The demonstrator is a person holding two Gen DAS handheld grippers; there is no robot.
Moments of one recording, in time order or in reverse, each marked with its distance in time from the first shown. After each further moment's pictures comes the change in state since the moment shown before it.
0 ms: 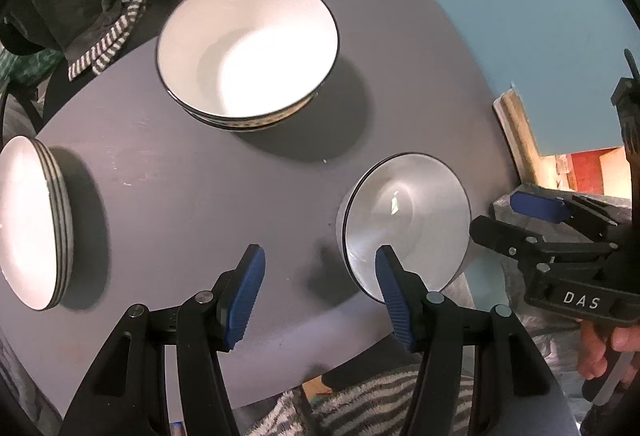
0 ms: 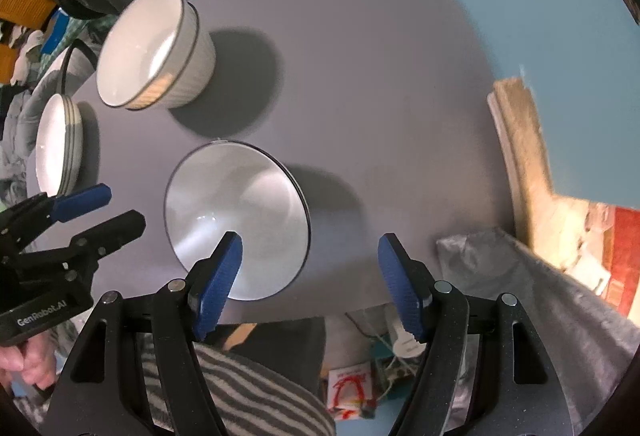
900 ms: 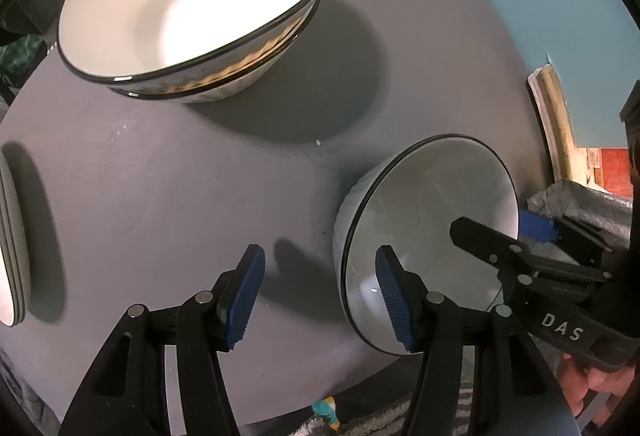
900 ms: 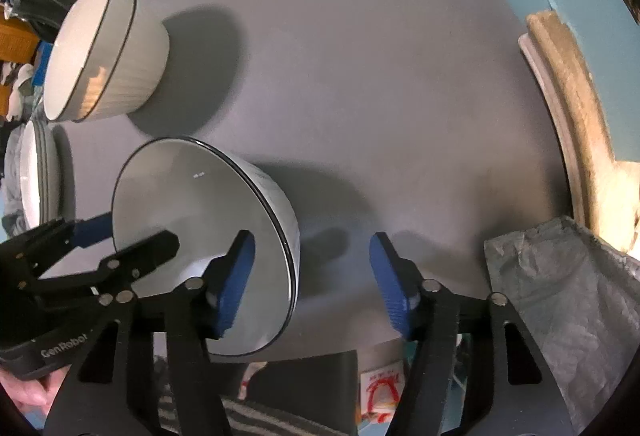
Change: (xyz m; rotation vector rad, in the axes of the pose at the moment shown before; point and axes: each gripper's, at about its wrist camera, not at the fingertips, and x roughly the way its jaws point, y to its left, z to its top) left arm 0.061 -0.007 0.011 -0.009 0.094 0.009; right arm 0.049 -0.009 -0.008 0.115 0.009 0.049
